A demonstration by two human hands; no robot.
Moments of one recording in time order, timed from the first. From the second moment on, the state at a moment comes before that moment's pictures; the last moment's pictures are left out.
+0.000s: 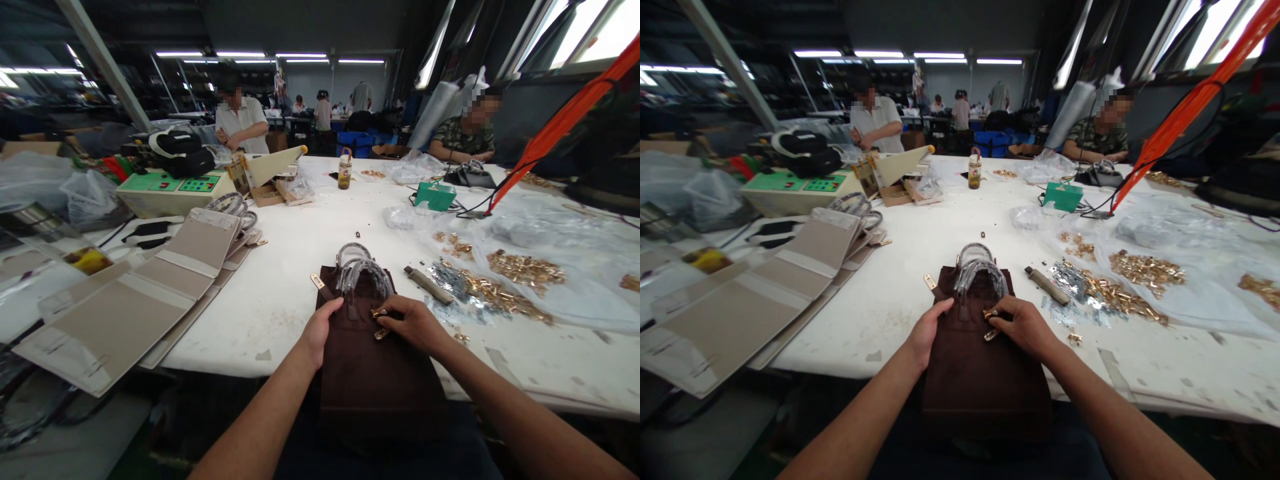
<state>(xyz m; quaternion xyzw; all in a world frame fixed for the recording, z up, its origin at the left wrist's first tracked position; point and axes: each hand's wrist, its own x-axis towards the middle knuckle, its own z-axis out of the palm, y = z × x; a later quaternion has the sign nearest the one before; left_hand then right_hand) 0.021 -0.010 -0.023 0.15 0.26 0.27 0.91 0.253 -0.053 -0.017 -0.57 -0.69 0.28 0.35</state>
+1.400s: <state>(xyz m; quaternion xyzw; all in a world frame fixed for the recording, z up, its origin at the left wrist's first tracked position) 0.024 -0.014 -0.013 0.13 0.29 0.29 0.90 0.217 -0.058 0.004 -0.64 -0.75 -0.03 0.14</state>
